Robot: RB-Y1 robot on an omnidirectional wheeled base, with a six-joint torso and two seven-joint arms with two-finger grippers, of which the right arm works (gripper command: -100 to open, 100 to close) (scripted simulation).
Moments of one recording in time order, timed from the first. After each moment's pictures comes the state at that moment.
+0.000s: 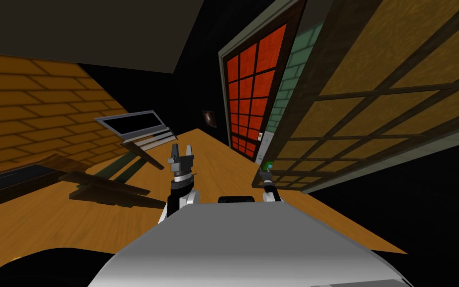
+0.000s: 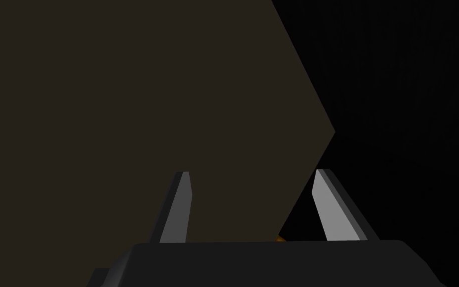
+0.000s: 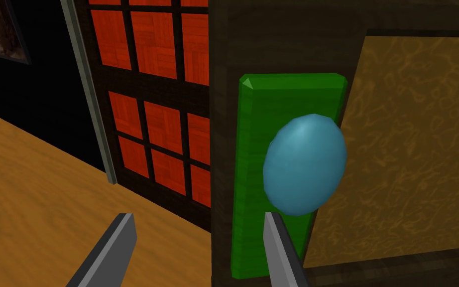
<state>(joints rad) -0.06 -0.21 0.17 -0.67 -0.51 -0.82 -1.44</state>
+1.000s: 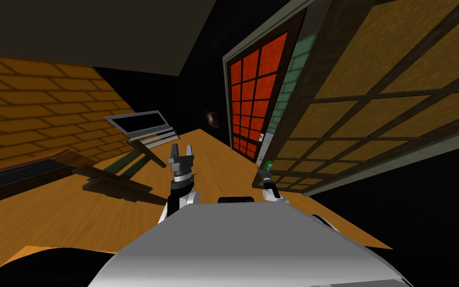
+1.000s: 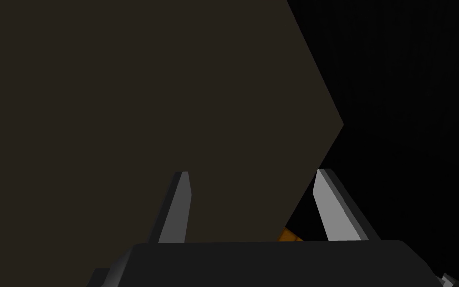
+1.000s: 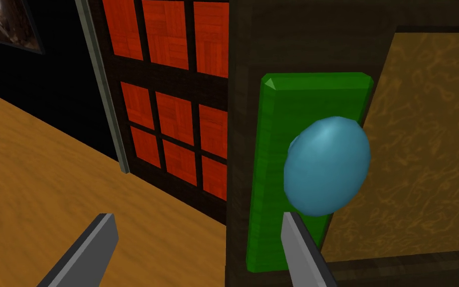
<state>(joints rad) -0.11 -0.22 0.17 -0.64 -0.52 -0.73 -1.46</state>
